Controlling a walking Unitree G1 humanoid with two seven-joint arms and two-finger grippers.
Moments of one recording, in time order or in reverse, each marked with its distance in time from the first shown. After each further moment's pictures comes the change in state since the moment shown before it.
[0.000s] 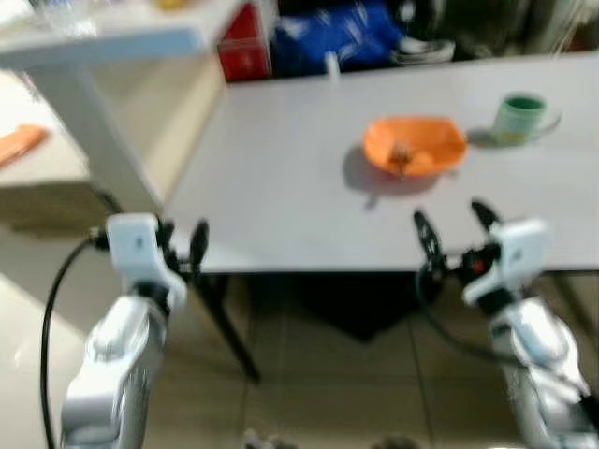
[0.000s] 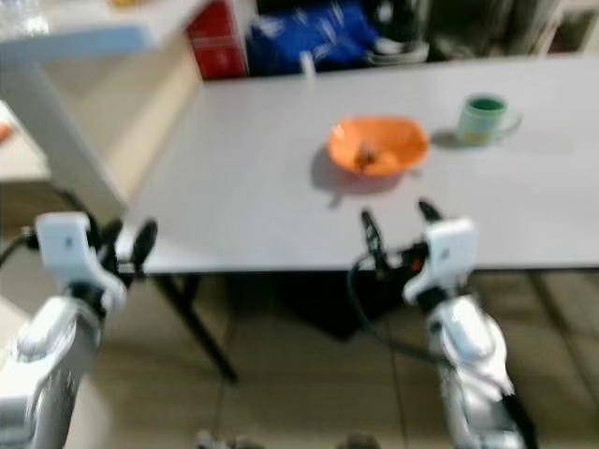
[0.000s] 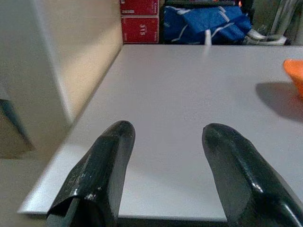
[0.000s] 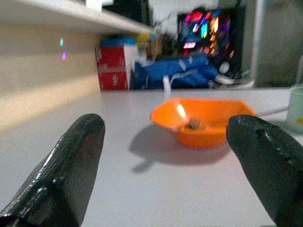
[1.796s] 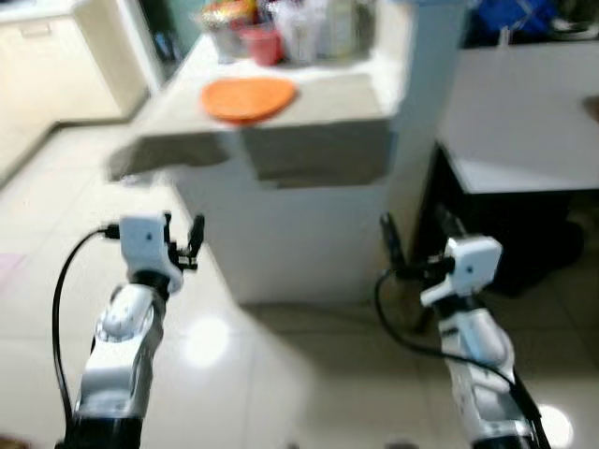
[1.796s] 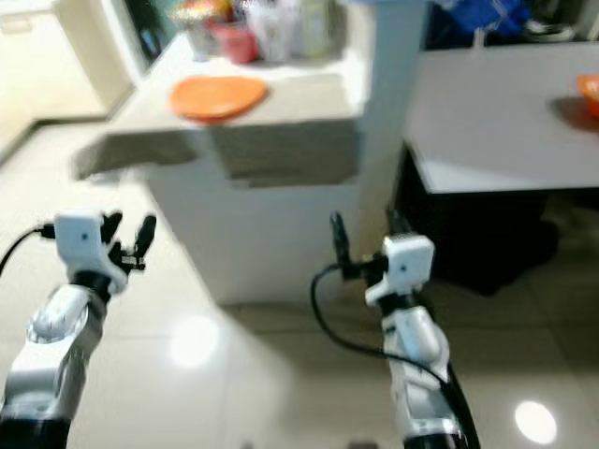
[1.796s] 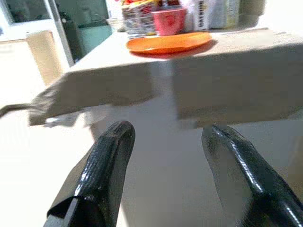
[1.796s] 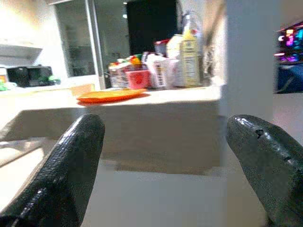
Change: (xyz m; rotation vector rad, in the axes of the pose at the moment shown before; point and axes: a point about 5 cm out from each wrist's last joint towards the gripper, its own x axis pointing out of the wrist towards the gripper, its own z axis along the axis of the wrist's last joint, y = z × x) left arm 0.033 0.017 -0.015 0.137 -0.068 -0.013; right arm 0.012 0.037 -0.031 0.038 -0.108 0.001
